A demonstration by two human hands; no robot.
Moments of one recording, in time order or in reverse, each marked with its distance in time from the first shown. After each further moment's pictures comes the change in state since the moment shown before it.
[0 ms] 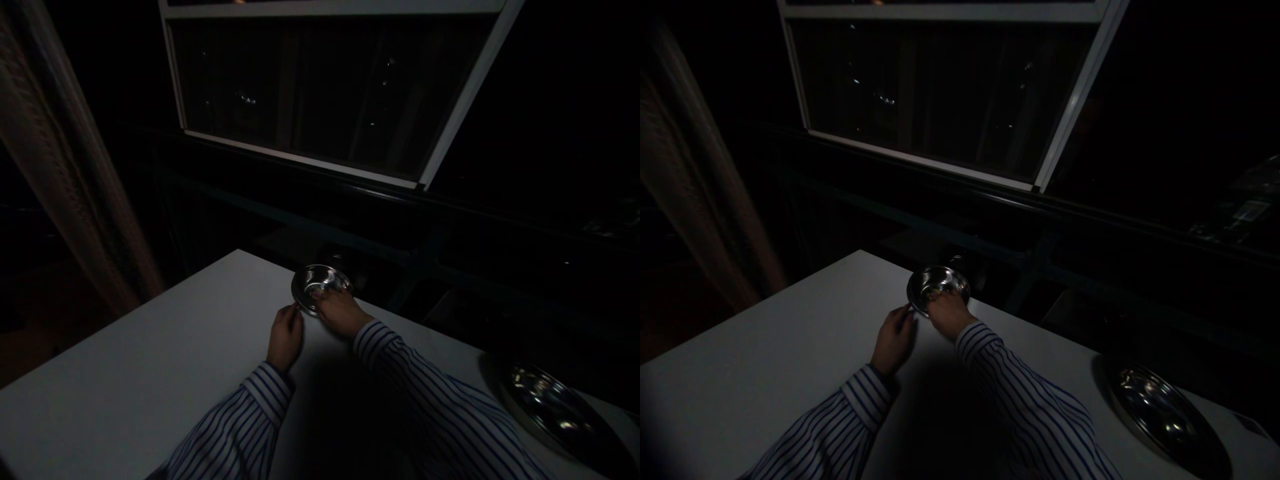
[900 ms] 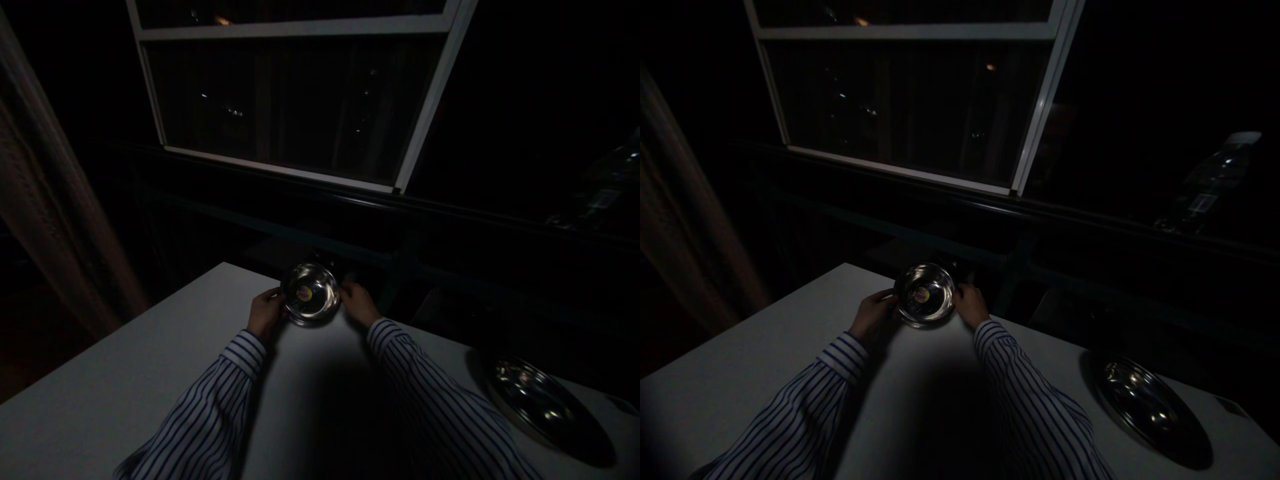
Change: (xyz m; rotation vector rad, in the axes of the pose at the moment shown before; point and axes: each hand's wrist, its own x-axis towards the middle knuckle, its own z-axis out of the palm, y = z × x) left_hand 0.064 0.049 -0.011 -0.432 -0.049 -0.481; right_hand -0.020 0.076 0.022 0.426 0.280 0.487
